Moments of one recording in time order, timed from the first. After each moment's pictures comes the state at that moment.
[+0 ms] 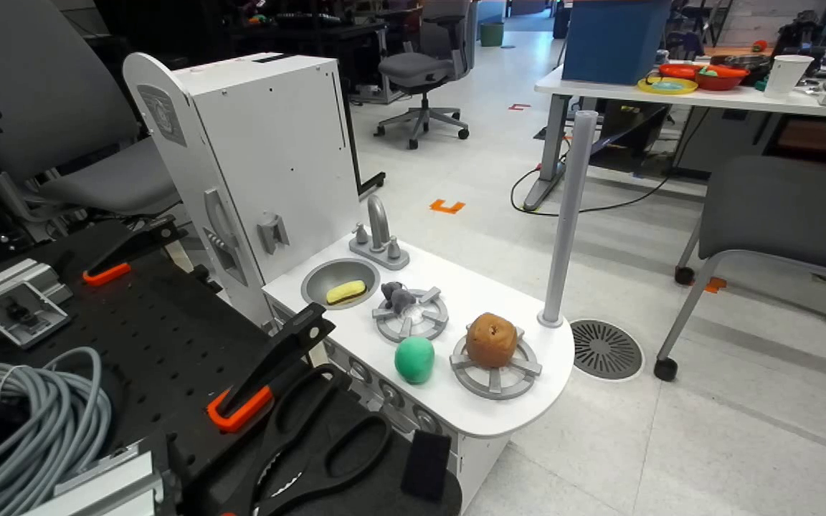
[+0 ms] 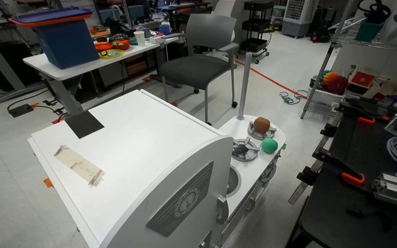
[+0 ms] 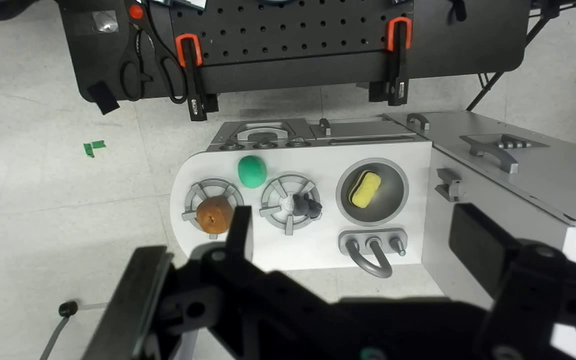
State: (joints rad) arm 0.01 -0.60 0.01 -2.52 0.02 1.91 0.03
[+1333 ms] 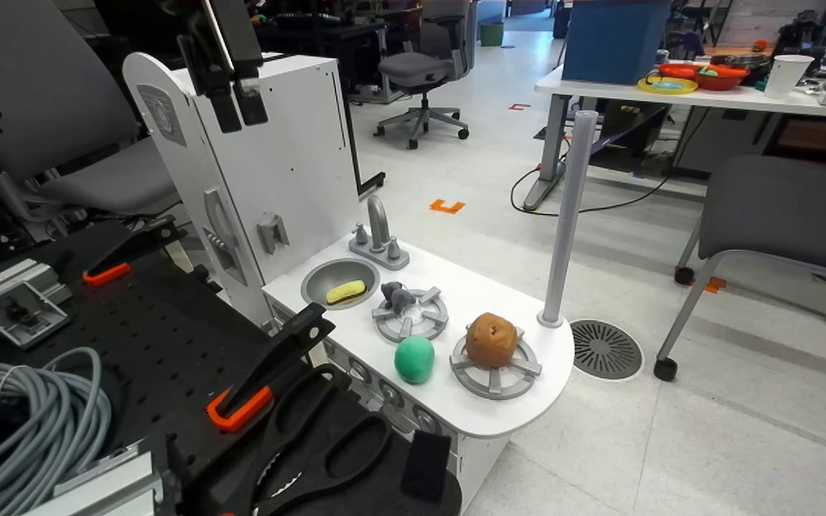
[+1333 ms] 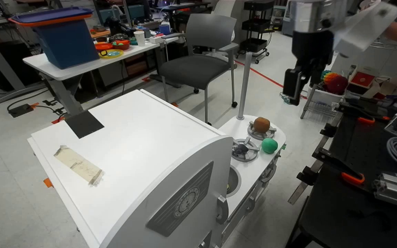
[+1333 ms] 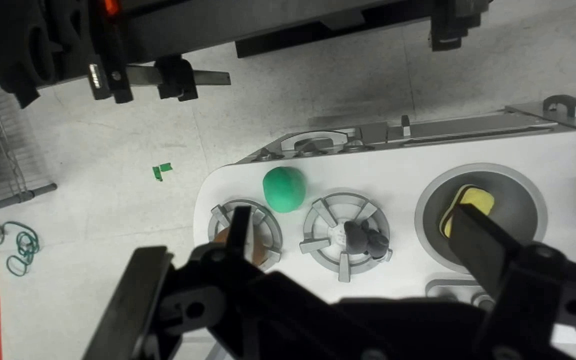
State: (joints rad) arm 0.06 0.18 0.20 -2.37 -0.39 2.33 0.71
